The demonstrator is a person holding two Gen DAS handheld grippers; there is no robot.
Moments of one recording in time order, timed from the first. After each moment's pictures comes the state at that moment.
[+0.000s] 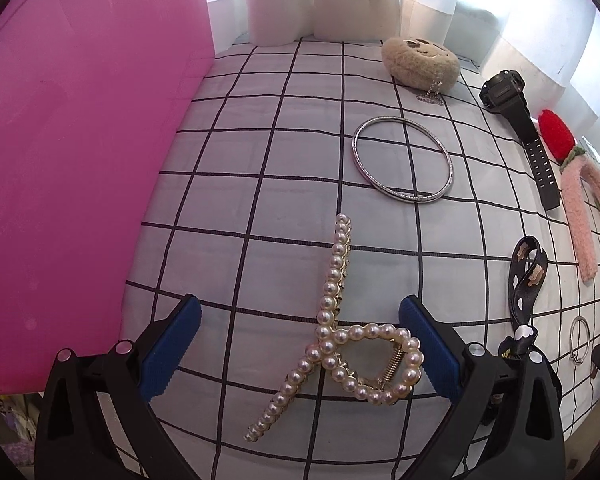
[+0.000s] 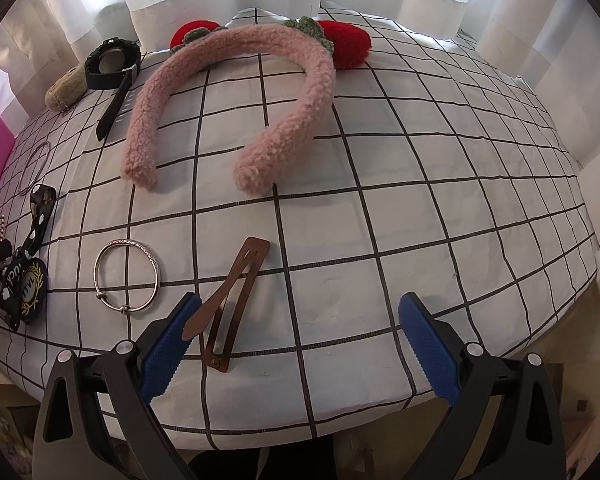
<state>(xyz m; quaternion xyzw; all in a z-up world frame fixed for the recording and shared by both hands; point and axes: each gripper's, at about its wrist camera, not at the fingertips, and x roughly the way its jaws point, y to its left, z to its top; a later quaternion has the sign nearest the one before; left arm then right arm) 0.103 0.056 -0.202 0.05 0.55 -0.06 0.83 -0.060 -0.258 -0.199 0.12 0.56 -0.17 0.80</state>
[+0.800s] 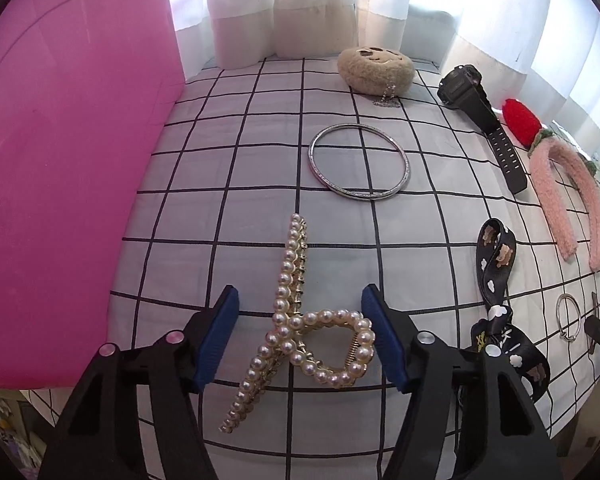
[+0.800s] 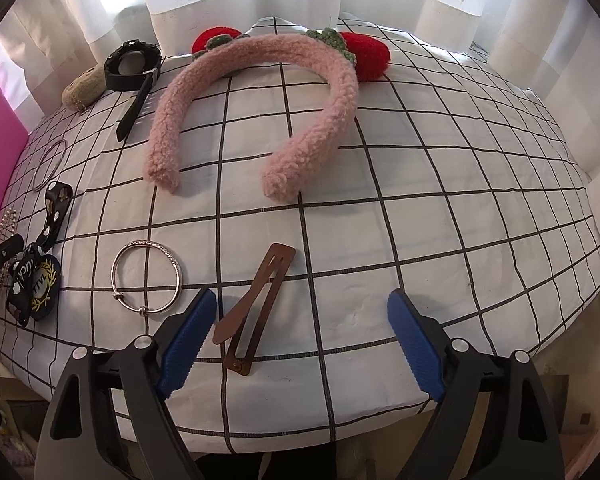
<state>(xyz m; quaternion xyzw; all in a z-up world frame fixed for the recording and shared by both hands) 0.072 0.038 -0.189 0.07 0.52 -0.10 0.85 -0.056 -0.241 -0.192 0.10 0.54 -0.14 0.82</state>
